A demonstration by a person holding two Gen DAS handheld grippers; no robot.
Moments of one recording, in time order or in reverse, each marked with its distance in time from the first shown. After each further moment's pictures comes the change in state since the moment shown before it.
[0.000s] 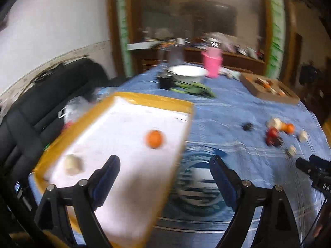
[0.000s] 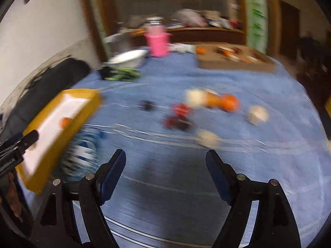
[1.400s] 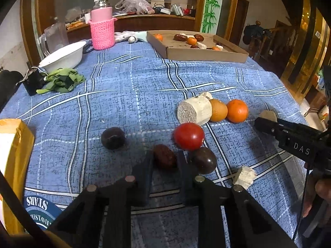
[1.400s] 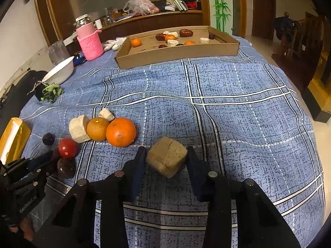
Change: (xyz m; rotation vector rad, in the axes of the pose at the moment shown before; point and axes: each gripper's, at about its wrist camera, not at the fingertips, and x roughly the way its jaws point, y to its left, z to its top) left arm 0.112 -0.186 0.027 0.213 0.199 -0.396; right arm 0.078 -0.131 0.054 0.112 0.064 -0.123
